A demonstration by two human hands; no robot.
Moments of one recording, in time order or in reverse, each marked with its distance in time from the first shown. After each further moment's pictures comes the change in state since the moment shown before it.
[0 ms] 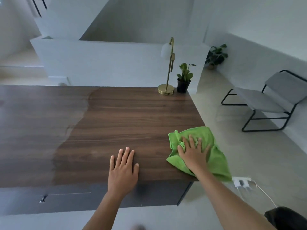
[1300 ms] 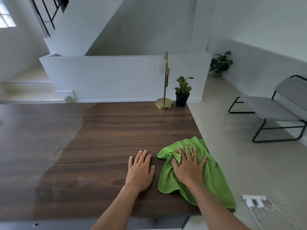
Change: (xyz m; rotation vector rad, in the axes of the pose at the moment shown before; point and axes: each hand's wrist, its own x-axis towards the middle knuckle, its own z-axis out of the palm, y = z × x) left_hand 0.109 0.081 0.016 0.019 -0.131 0.104; right_hand 0.054 0.001 -0.006 0.048 0.087 -0.048
